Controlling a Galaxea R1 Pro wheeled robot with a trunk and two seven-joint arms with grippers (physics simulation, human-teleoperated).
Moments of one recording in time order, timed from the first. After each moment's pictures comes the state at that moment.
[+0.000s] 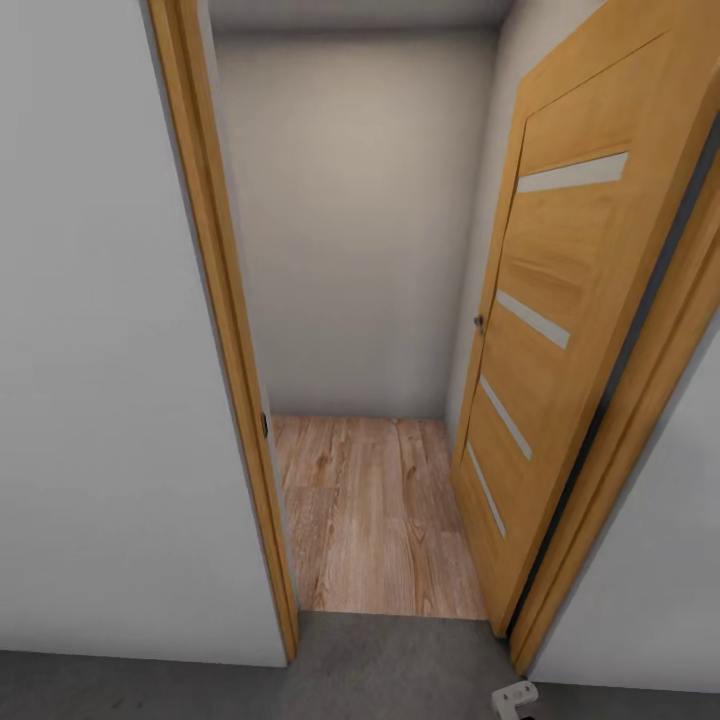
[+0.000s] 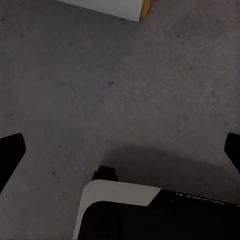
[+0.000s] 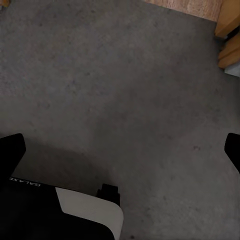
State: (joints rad) left arm -0.36 0.01 0.01 0.00 0.19 -0.18 0.03; right arm -0.51 -0.04 0.07 0.07 0.14 -0.11 0.10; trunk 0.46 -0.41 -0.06
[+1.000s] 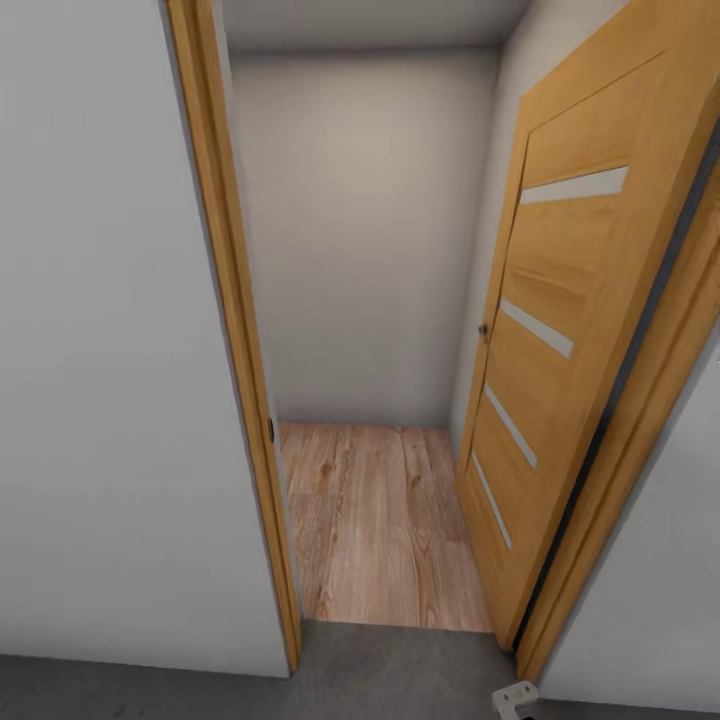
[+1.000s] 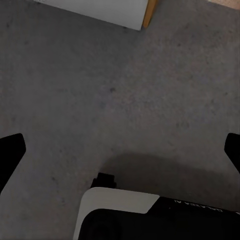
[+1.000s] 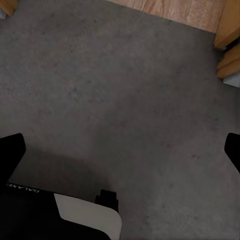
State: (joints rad) left arm -0.36 0.01 0.01 0.00 0.19 -0.18 0.03; right arm -0.51 -0.04 0.07 0.07 0.14 -0.11 0.10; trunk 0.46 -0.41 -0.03
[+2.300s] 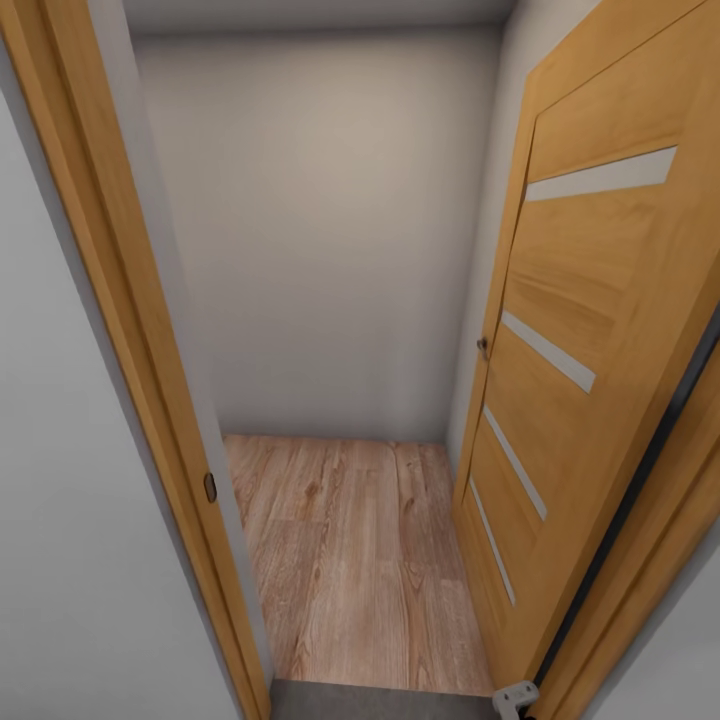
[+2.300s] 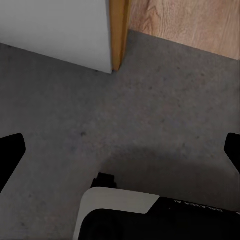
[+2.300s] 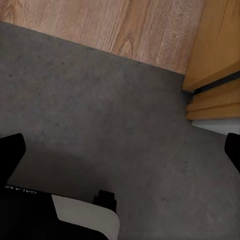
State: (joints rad) left arm -0.36 0.01 0.01 0.00 0.19 -0.18 0.03; right arm -0.51 -0.04 0.07 0.07 0.14 -0.11 0.09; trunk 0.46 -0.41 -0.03
